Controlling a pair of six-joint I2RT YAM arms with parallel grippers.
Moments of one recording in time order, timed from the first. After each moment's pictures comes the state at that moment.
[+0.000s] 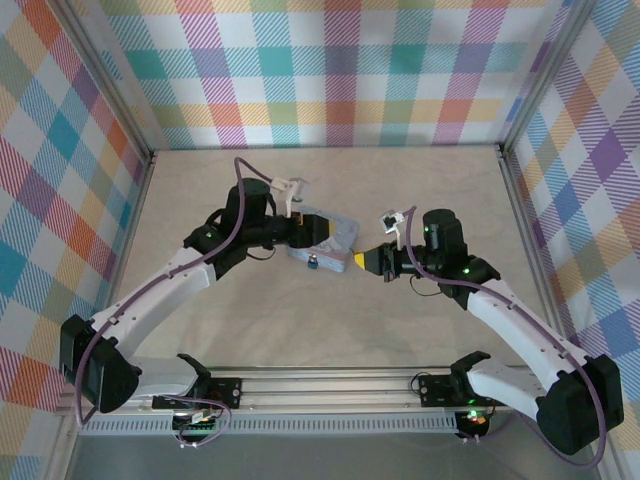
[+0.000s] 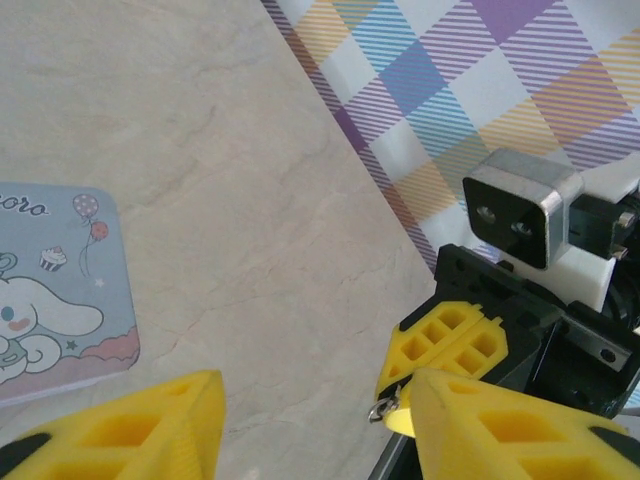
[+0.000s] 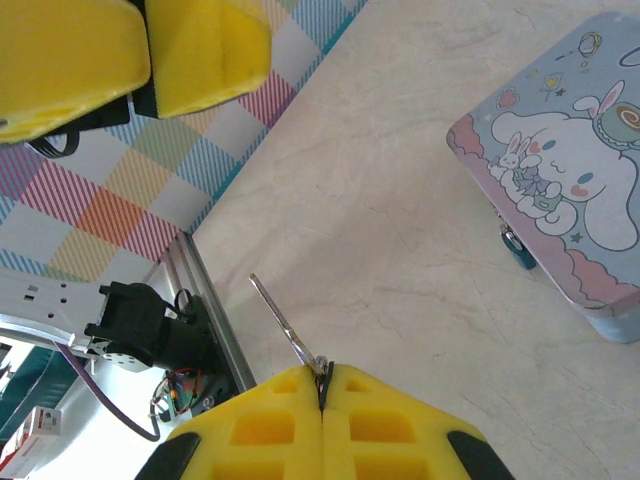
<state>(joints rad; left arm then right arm) -0.61 1.28 1.11 -0.30 0.49 -0.53 0.47 1.04 0.75 -0.22 -0.76 0.36</state>
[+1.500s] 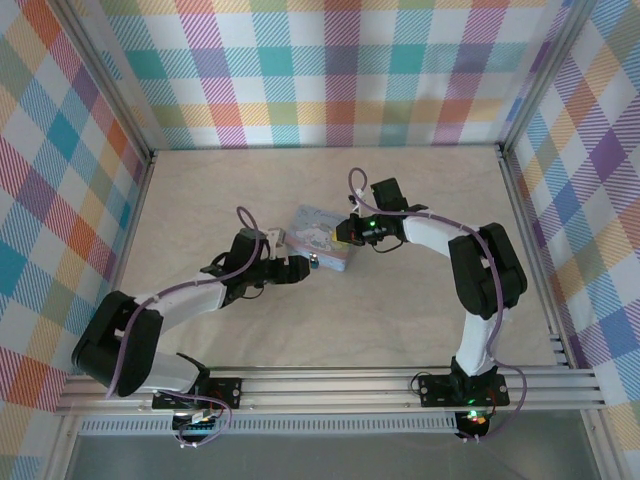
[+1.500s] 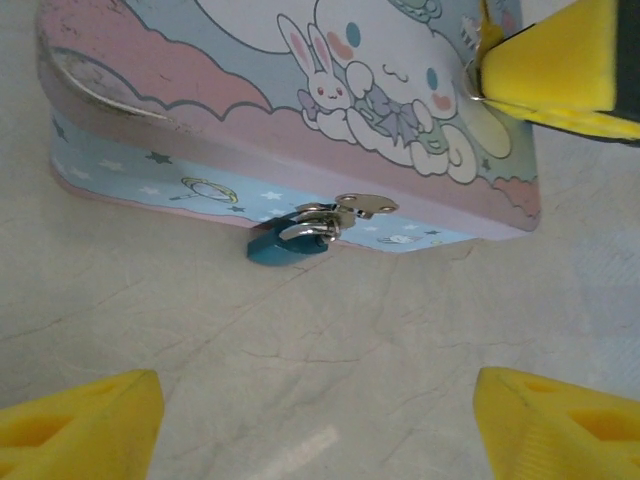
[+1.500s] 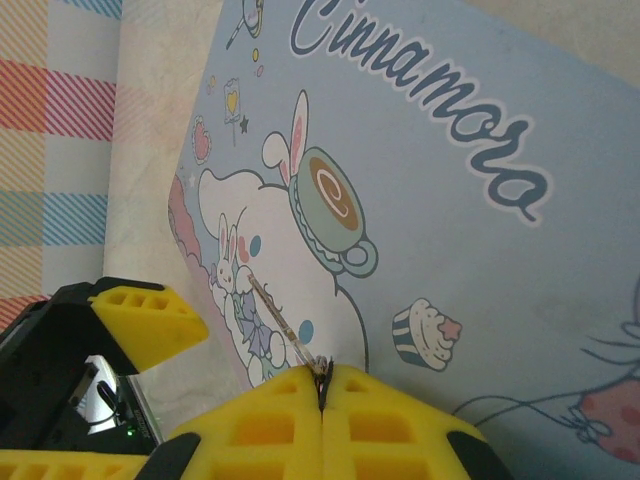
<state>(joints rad) -0.49 1.39 0.61 0.06 0.32 -0.52 0.44 1.88 1.19 -0.23 -0.73 0.47</state>
